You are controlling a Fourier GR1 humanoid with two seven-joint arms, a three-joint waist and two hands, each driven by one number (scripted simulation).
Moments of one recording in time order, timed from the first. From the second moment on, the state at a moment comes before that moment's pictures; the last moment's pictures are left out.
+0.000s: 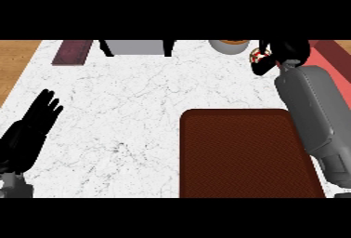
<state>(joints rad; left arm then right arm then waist) -0.05 0.22 0.23 -1.64 0.22 -0.12 0.29 -0.93 -0.30 -0.01 -0.83 1.02 0.07 0.36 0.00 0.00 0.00</state>
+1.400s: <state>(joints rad) -0.03 0.19 0.20 -1.69 0.19 -0.12 0.30 -0.99 -0.60 -0.22 -0.70 1.08 -0.12 0.32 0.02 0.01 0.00</state>
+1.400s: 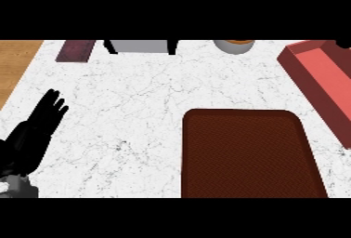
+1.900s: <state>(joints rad) -0.06 0.20 0.21 -1.67 0.21 -0.13 0.31 -0.99 -0.64 -0.31 -0.39 1.03 -0.23 0.14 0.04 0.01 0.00</state>
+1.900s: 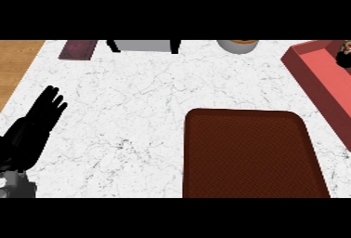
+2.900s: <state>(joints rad) -0.05 0.19 0.22 -1.65 0.20 -0.13 0.28 -0.91 -0.65 -0.65 -0.31 0.69 -0.37 -0.16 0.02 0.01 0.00</state>
